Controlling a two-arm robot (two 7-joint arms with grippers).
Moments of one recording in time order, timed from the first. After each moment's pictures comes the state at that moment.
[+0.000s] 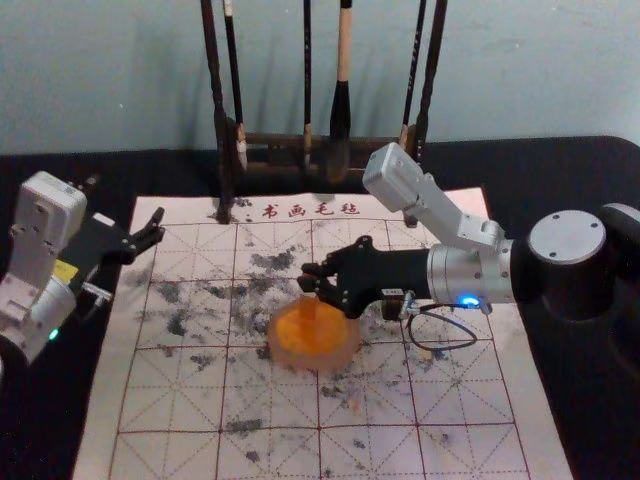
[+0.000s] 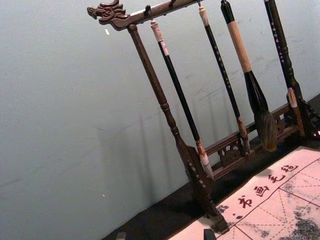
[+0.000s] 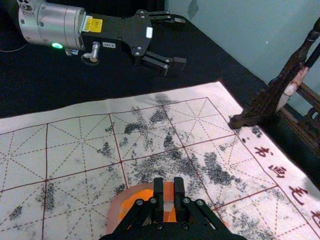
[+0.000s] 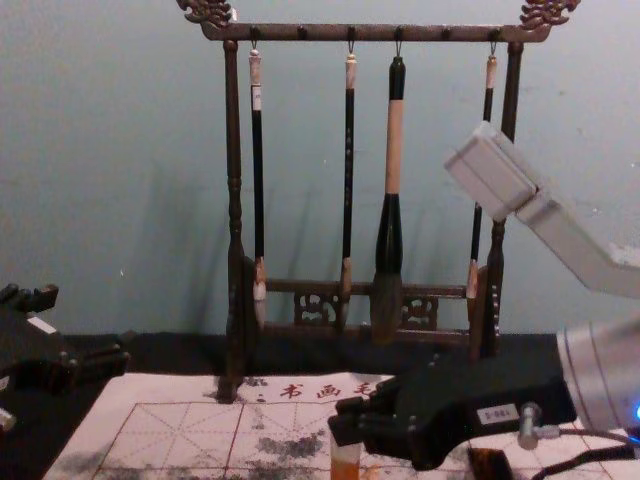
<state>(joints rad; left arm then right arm) -0.20 0.60 0.45 -1.41 -0.25 -0.12 0.03 0.56 0.46 -0.74 -1.31 0.34 0.20 0.73</state>
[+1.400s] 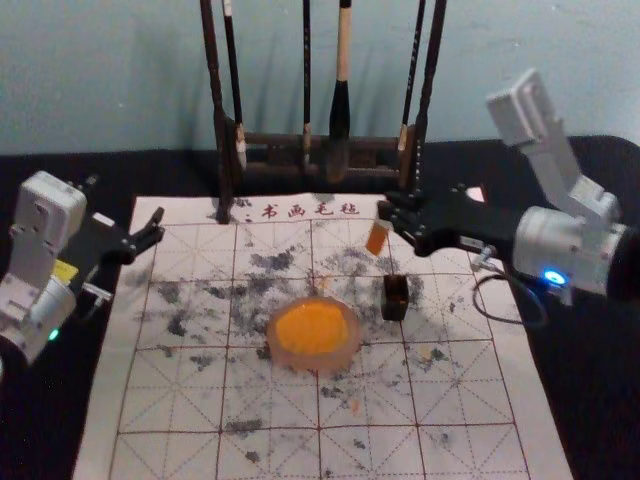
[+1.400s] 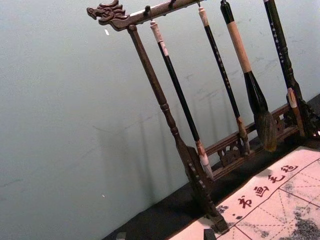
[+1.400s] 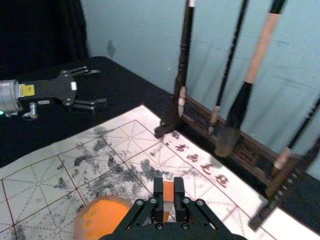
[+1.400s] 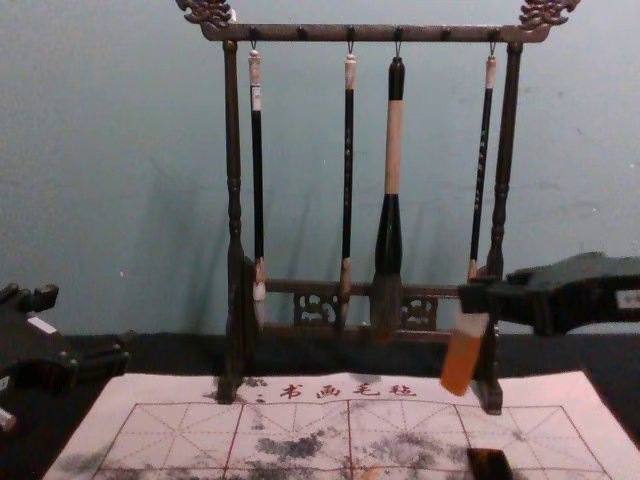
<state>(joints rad) -0.20 0.60 0.45 -1.41 -0.25 -0.12 0.03 0.34 0.61 -0.49 -1.66 0.53 0.36 0.43</state>
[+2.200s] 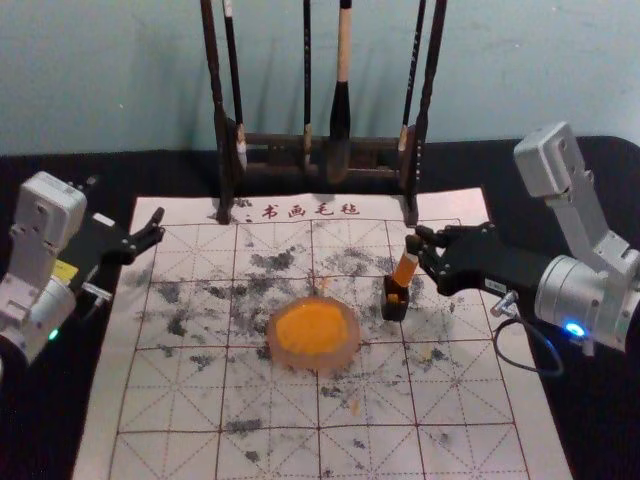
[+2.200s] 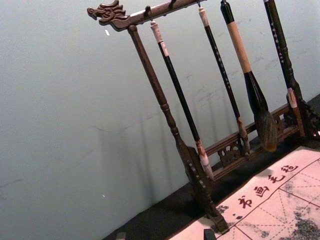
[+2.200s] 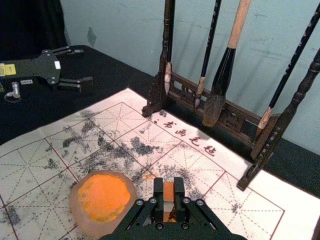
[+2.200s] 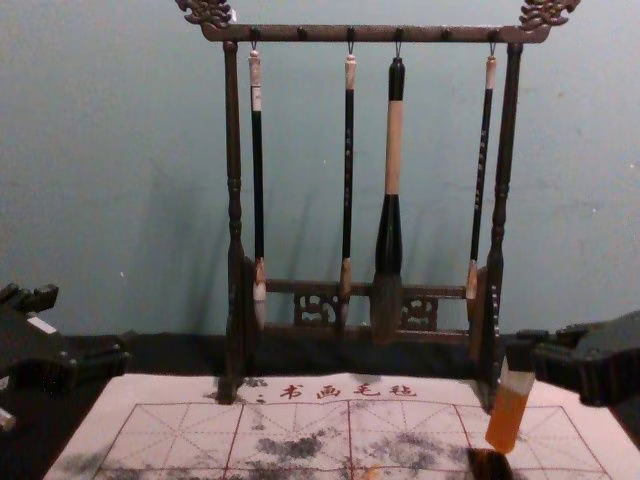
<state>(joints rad) -0.20 0.60 0.45 -1.41 -0.25 -0.12 0.03 0.16 0.63 -0.42 -1.75 0.49 0.34 0.33</state>
